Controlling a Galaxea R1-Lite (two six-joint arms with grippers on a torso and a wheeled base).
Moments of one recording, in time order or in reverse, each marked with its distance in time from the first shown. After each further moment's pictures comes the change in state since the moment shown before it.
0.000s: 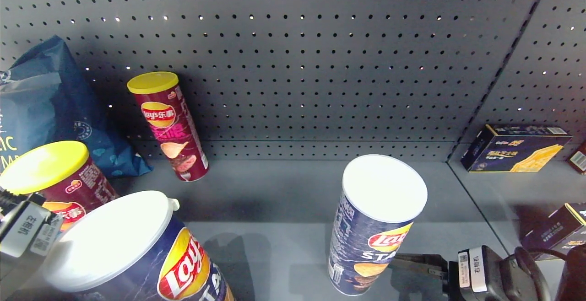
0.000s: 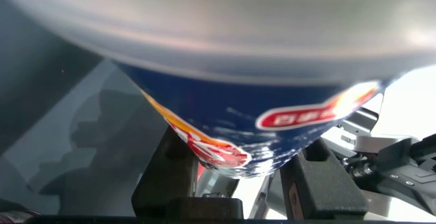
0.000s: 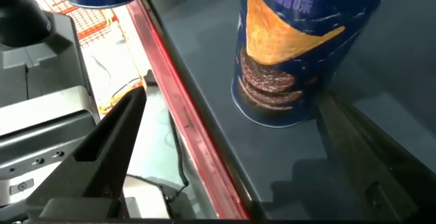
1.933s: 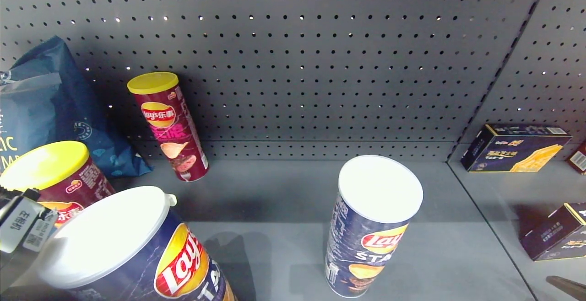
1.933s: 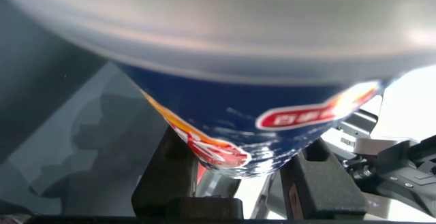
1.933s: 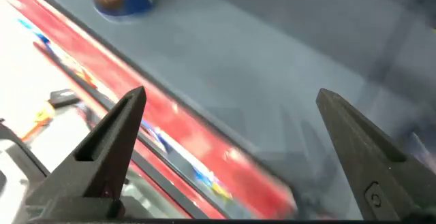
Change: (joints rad) left arm -0.001 -0.003 -0.013 0.004 -0.001 -0.001; right arm -0.342 -0.839 0.209 0.545 -0.167 -0.030
